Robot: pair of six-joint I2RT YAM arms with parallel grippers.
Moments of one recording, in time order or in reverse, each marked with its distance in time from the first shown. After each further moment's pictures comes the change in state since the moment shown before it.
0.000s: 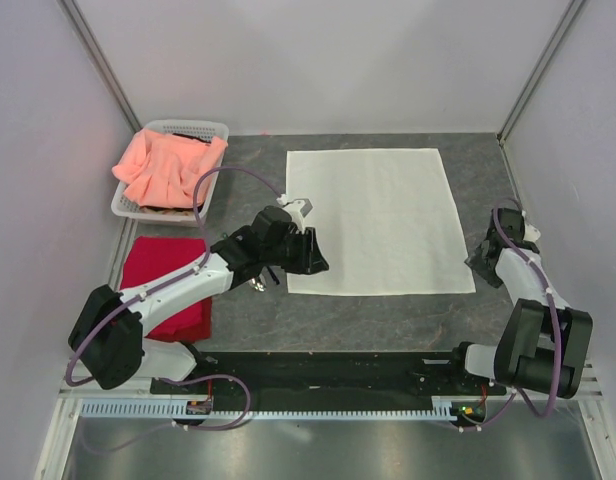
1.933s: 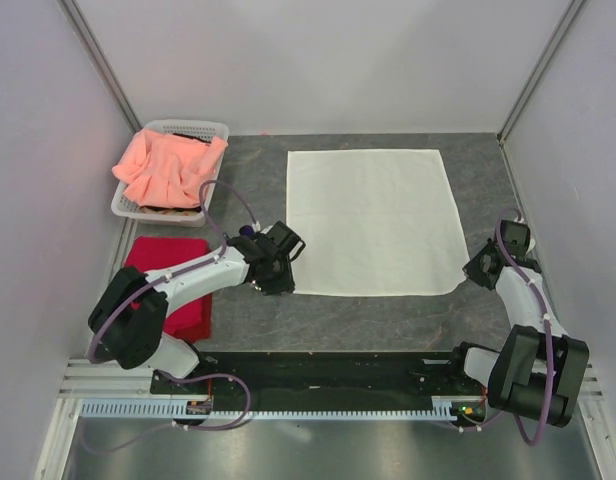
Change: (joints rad) left arm -0.003 0.121 0.016 -0.421 -0.304 -0.273; right arm -0.081 -0.132 -0.120 0.049 -0.235 -0.008
